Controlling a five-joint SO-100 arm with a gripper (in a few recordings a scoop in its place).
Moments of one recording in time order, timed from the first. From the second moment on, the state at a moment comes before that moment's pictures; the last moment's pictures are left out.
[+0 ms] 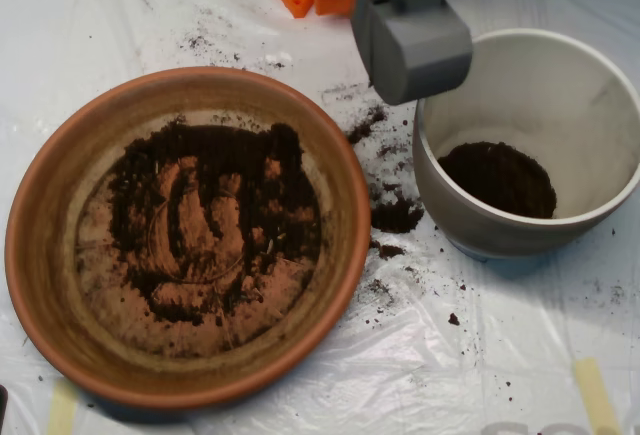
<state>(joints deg) -10.5 99.8 65.9 93.3 -6.4</state>
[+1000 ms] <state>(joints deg) -15.5 105.9 77.9 83.9 -6.5</state>
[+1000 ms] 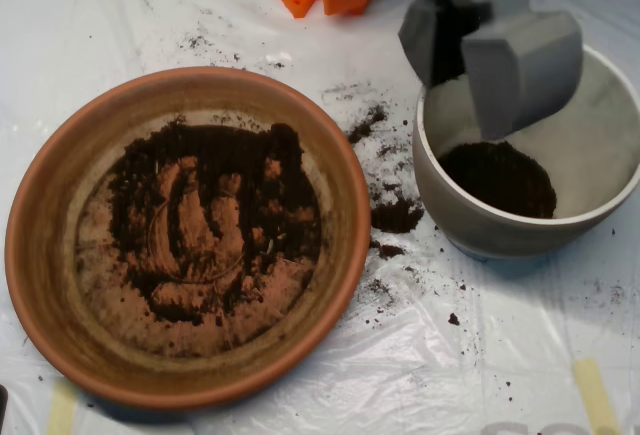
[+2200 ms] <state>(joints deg) 20.4 90.4 111.6 62.9 -32.6</state>
